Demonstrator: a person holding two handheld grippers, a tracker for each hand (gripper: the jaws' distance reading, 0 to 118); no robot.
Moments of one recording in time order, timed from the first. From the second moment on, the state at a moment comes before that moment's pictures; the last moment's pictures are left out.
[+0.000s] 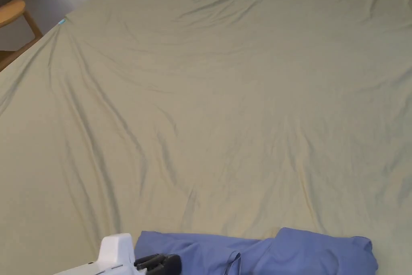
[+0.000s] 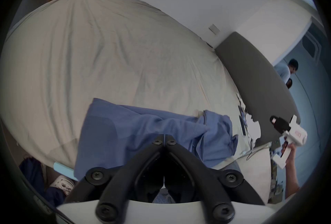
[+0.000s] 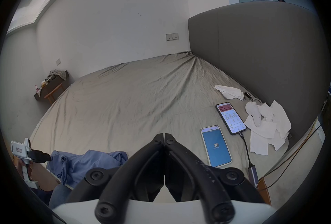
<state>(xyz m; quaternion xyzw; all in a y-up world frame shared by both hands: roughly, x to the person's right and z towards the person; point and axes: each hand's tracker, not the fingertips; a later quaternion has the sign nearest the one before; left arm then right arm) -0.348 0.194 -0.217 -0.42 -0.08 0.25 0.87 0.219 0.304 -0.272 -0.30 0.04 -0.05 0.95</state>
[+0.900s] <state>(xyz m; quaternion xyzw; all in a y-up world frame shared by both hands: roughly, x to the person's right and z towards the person) -0.329 0.185 -0.250 -0.40 -0.17 0.32 0.84 0.227 0.313 -0.271 -0.30 0.04 -0.05 0.95</state>
